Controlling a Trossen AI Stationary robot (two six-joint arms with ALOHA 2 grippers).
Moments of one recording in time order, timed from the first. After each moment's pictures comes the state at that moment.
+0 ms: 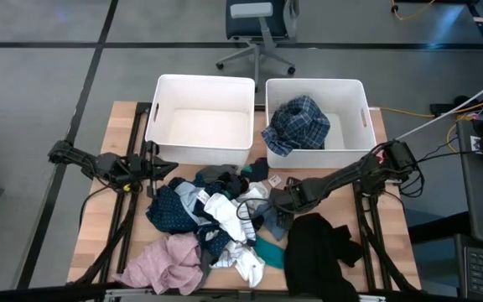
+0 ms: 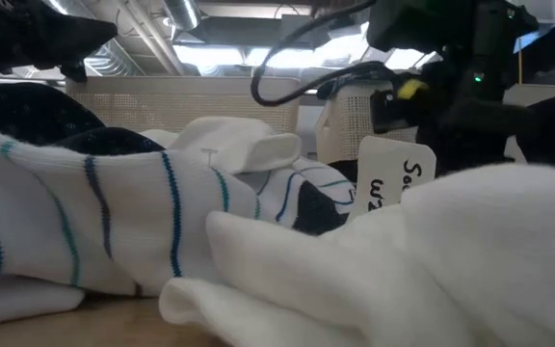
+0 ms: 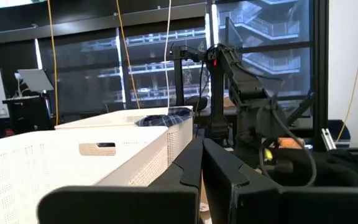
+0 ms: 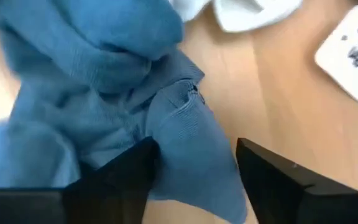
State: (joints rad) left arm -0.34 0.03 0.01 0.32 -0.51 0.21; right arm 0.29 1.73 1.01 -0.63 0.12 0.55
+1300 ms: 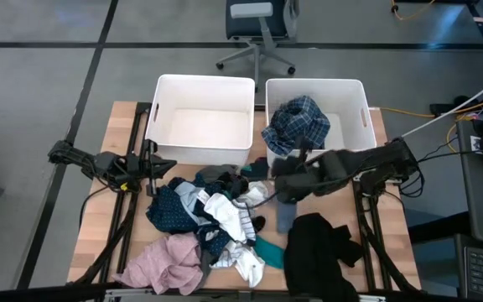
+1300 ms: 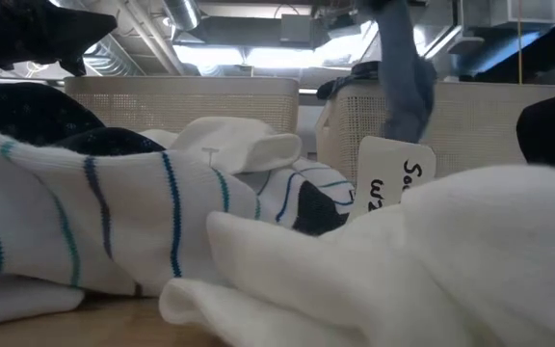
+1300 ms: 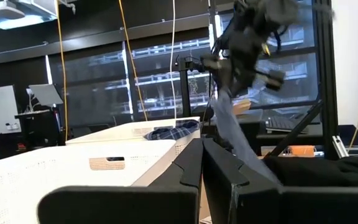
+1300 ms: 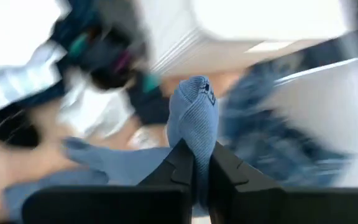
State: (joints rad) left arm -0.34 0.03 0.01 0.36 -0.51 0.28; right arm 0.33 1.73 1.96 -1.52 0.62 0.42
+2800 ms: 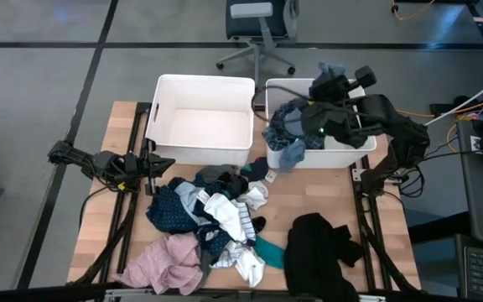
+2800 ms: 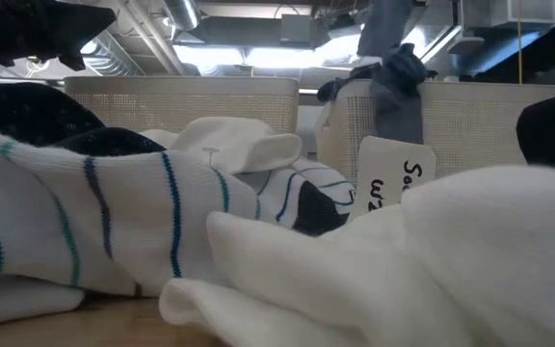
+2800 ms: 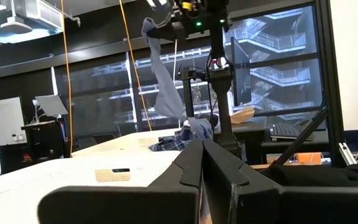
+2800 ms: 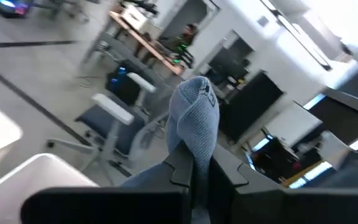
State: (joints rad) left arm -0.34 0.03 0.01 0.40 -0.51 0.33; right arm 0.04 1.67 2.29 -1.57 1.46 0.28
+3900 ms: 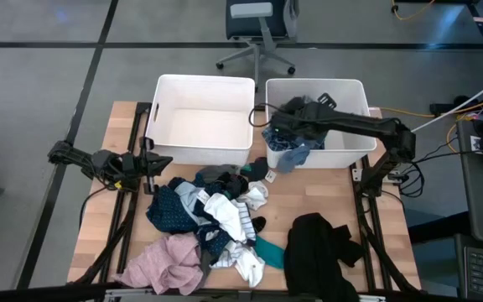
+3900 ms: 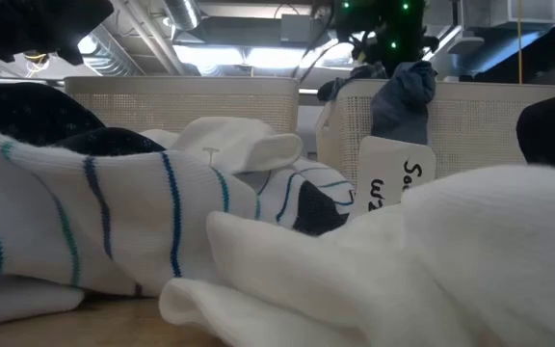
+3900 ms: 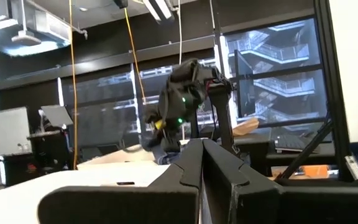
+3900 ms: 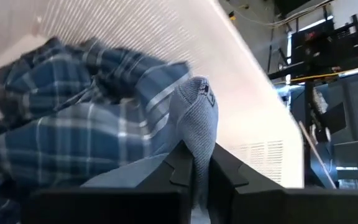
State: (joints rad) left arm -0.34 0.03 0.01 0.46 -0.51 0.38; right arm -0.27 1.67 1.55 -1.44 0.91 0.60
